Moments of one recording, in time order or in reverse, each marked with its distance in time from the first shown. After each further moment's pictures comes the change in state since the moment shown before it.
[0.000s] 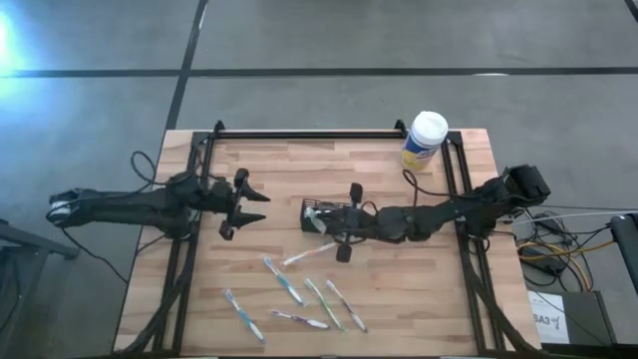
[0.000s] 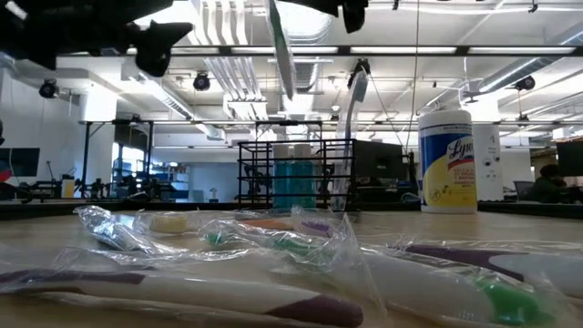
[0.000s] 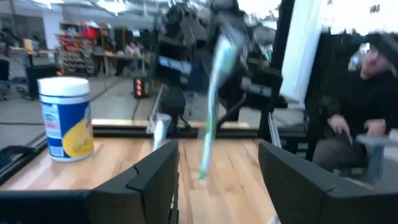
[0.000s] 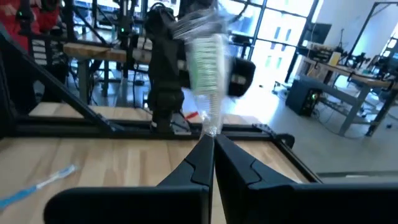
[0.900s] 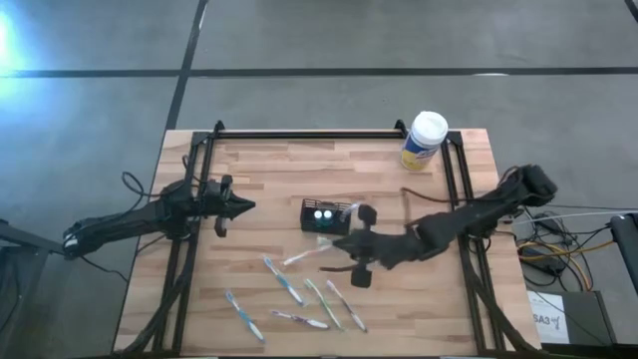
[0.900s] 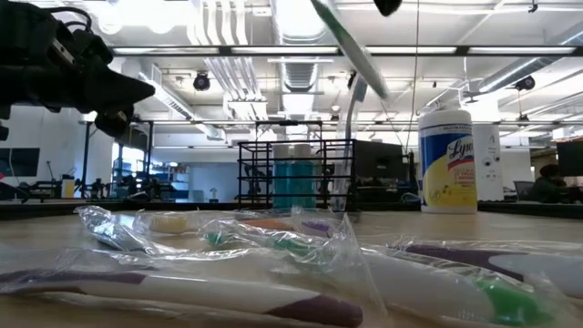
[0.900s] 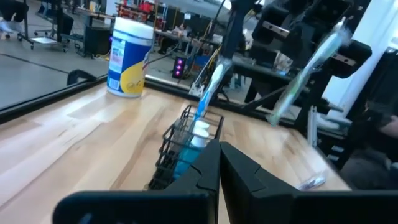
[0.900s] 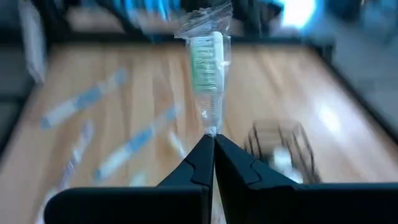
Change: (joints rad) left arm 0.162 -0.493 -0.294 -0.305 -0.044 -0.184; right arm 0.173 -0.060 0.188 -0.698 0.047 0.311
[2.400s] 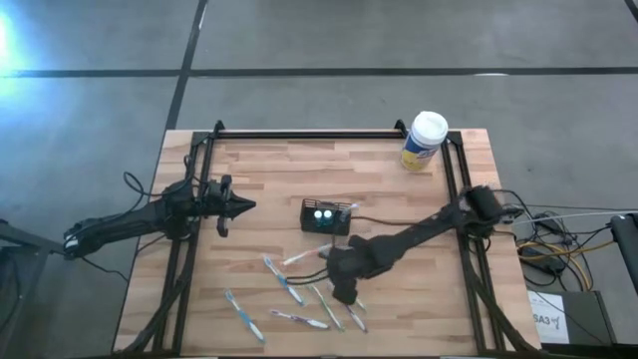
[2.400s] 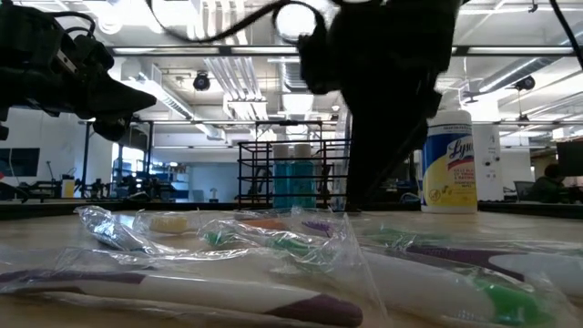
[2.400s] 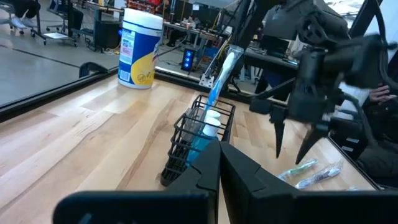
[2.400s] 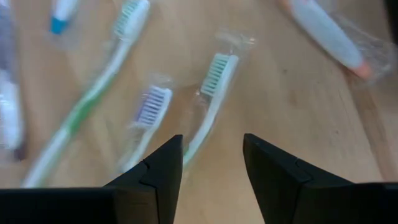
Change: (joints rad) left arm 0.010 -0.009 -0.003 -0.068 -0.025 0.037; right arm -0.053 0.477 0.226 -0.466 -0.424 0.522
